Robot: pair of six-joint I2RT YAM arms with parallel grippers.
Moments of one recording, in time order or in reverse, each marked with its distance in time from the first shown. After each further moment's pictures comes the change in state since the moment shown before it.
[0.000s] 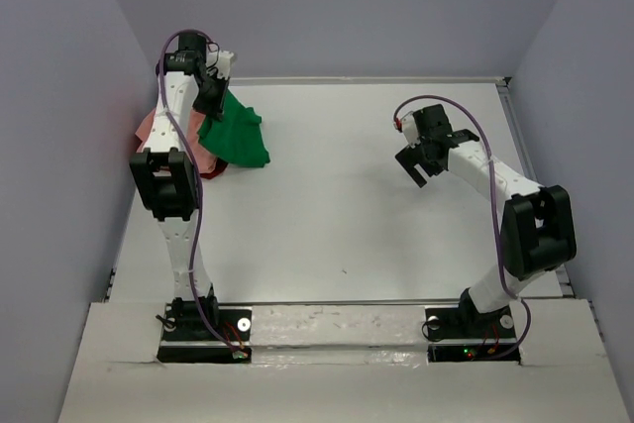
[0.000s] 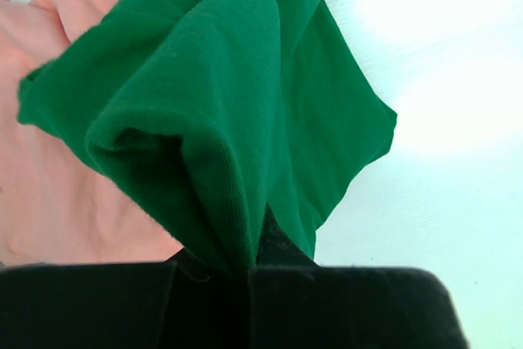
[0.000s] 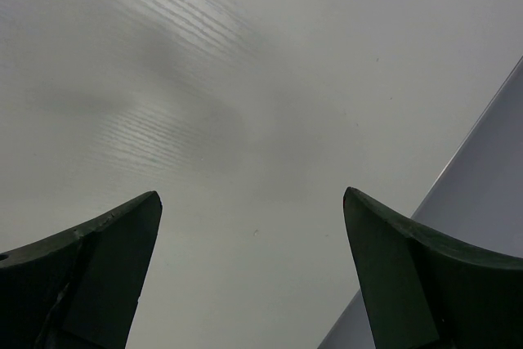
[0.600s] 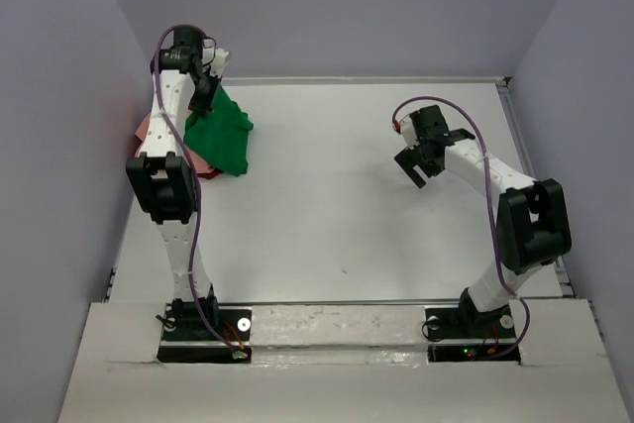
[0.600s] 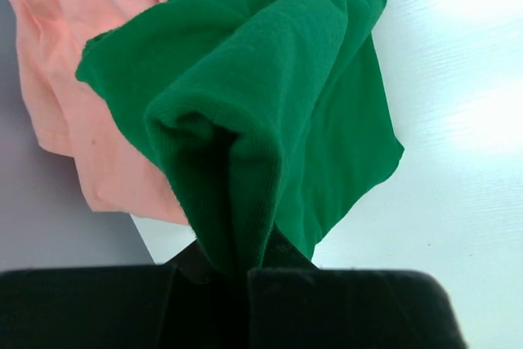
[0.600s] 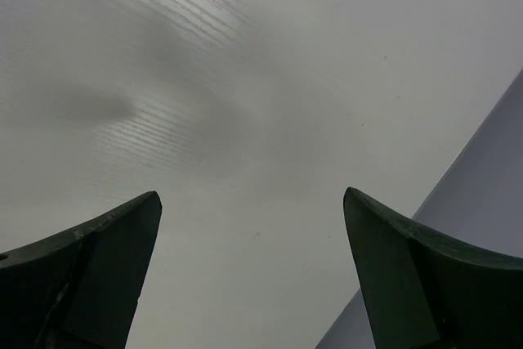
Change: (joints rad) left arm 0.000 -0.039 0.021 -0.047 -0.167 0.074; right arm 0.000 0.038 0.010 -0.001 0.017 0.003
